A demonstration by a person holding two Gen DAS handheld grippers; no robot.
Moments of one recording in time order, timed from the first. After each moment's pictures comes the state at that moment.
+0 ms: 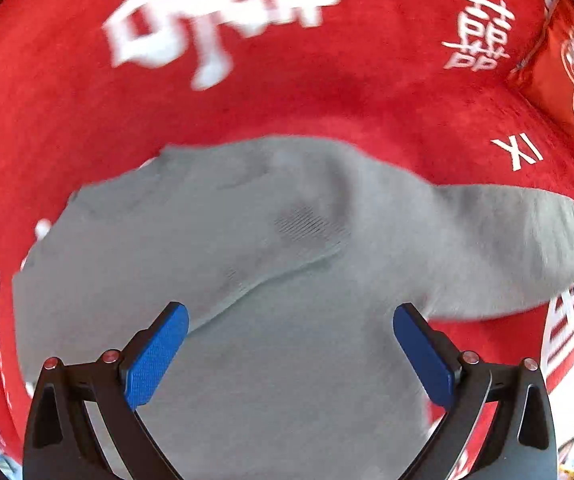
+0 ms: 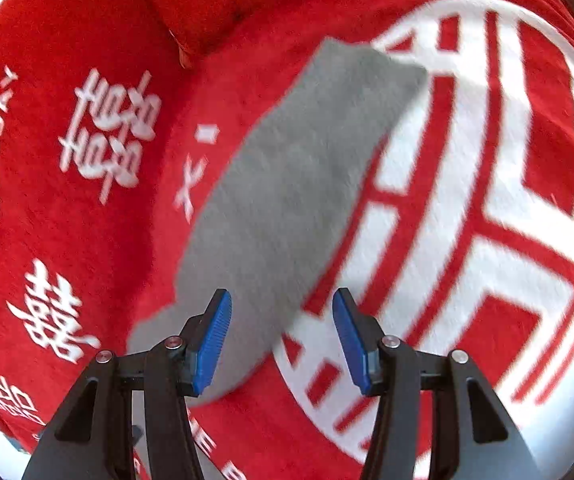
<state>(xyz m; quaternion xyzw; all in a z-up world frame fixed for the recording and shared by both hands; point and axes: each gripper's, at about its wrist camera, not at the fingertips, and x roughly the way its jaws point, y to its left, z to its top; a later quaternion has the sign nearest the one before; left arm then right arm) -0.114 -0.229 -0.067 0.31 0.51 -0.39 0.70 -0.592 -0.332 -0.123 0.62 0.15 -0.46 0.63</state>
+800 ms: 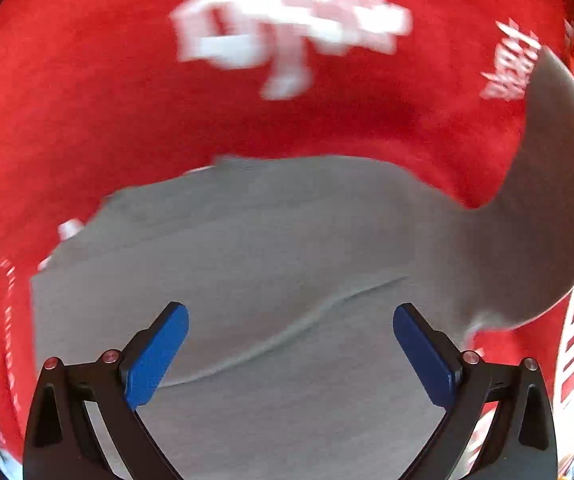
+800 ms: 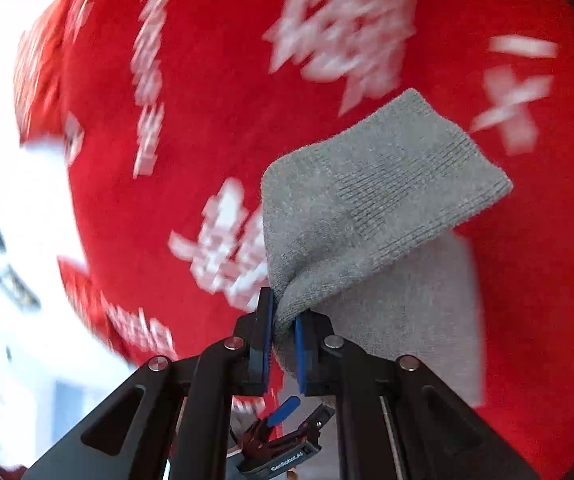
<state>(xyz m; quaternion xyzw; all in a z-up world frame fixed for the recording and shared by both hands) -0.054 -0.177 -0.051 0.29 0.50 -0.36 0.73 -0.404 -0.352 -0.053 0.63 0.07 -0.14 0.76</state>
